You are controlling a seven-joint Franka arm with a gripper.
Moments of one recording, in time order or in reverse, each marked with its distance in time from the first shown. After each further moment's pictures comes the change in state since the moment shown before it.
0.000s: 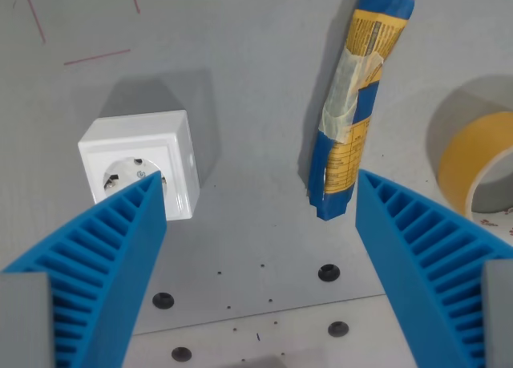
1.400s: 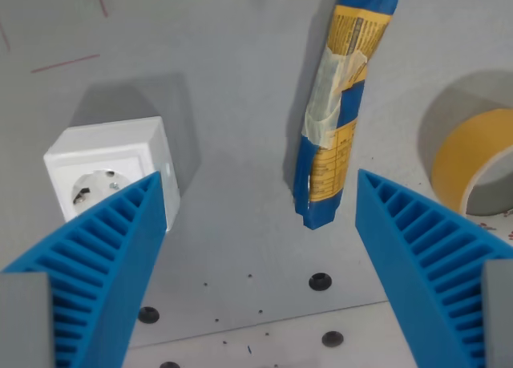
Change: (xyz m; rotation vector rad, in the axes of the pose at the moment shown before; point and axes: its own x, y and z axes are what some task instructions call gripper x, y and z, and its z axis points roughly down) arm -0.001 0.014 0.021 -0.001 -0.013 0.031
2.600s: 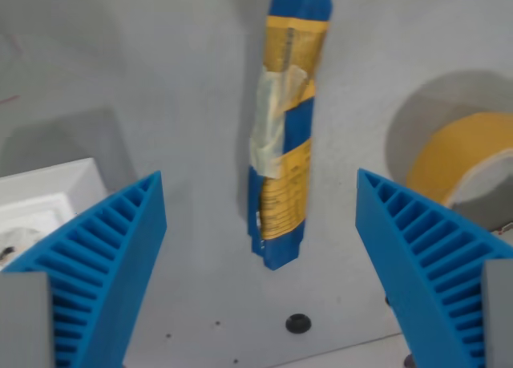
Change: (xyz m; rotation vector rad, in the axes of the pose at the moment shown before) arm -0.005 0.038 0.045 0.004 0.031 0.102
